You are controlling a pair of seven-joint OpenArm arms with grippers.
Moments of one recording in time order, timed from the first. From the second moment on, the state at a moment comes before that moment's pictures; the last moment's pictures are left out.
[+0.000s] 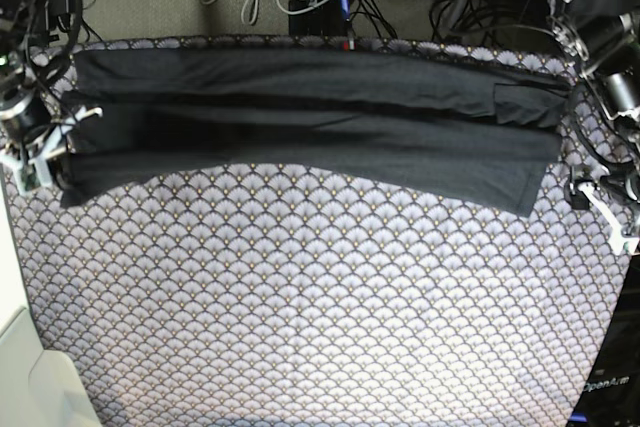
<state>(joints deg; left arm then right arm) -22.8 -25.2 -33.8 55.4 -2.0 -40.3 55.5 -16.3 17.4 32.1 105.2 7.5 40.1 -30.6</state>
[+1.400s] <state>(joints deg) -22.8 -25.1 -33.8 55.4 -2.2 -40.3 55.5 -26.0 7.0 44.3 106.6 7.3 40.1 -37.5</state>
